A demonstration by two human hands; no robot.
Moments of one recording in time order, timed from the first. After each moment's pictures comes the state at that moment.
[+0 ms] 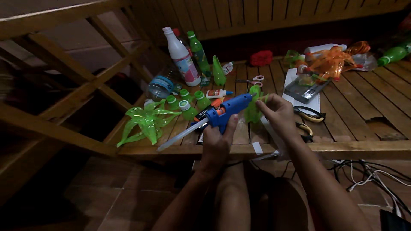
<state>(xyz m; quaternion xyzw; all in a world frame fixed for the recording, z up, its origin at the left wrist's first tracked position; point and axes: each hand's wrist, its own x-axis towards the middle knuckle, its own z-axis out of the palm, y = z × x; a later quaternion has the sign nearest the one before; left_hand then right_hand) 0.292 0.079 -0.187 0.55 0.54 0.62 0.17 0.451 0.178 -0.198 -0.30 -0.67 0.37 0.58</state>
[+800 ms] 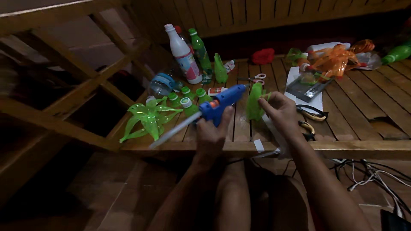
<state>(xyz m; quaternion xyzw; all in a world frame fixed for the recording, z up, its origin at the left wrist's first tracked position) 0.276 0.080 -0.180 0.56 0.57 0.60 0.09 0.452 0.176 -0.198 -0.31 -0.68 0.34 0.57</state>
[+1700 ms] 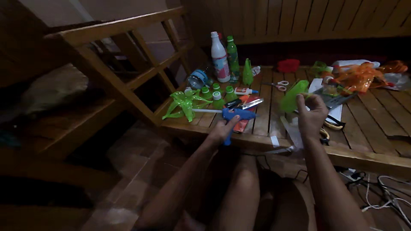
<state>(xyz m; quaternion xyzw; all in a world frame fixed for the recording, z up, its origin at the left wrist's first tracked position) 0.230 0.050 -0.180 0.46 0.70 0.44 0.32 0.460 0.179 -0.203 -0.34 -0.62 0.24 0.66</state>
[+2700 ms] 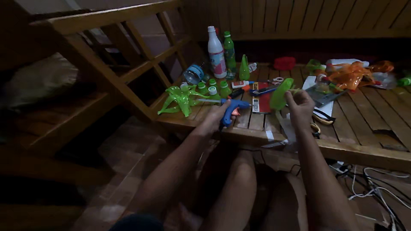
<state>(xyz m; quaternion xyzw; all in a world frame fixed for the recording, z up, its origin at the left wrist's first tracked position) 0.215 0.092 -0.176 0.29 0.69 0.51 0.43 0.456 0.189 -0.203 -0.29 -0.63 0.31 0.65</state>
